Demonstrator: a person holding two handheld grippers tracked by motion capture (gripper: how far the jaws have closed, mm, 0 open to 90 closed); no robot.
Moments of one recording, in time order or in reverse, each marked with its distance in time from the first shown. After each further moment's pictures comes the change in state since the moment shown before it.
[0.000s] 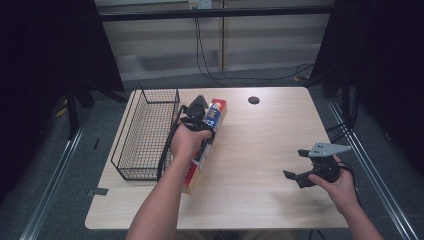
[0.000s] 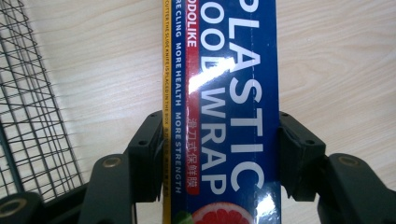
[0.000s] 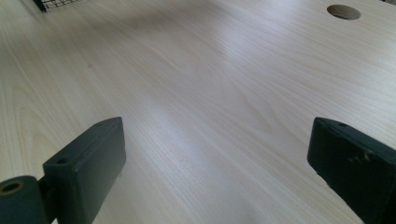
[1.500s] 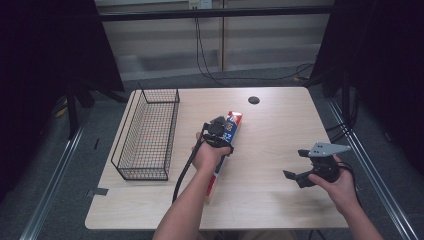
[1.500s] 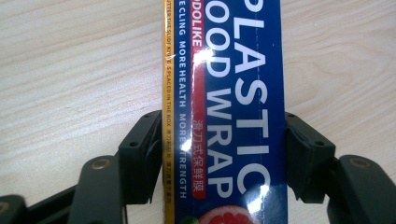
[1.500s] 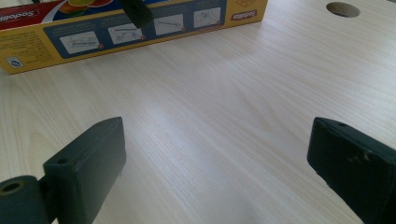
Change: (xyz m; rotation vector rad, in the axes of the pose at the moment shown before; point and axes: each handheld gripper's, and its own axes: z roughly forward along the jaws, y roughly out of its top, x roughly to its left) left arm -0.037 -0.009 0.092 -0.025 -0.006 0.062; right arm -0.001 0.000 0.001 0.005 -0.001 -0.004
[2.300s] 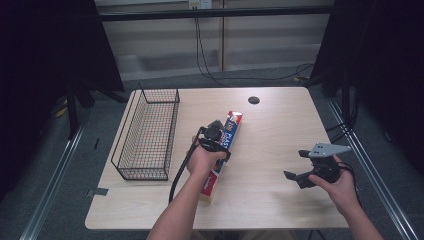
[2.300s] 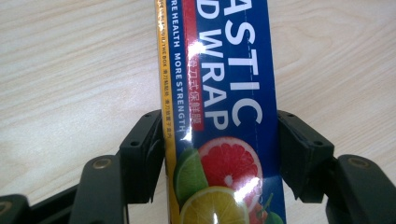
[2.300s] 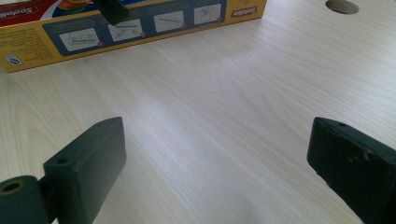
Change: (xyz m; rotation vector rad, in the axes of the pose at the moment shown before) left arm 0.006 -0.019 -0.013 0.025 -0.057 0.043; right arm 0.001 -0.001 -0.001 0.012 -0.002 0.004
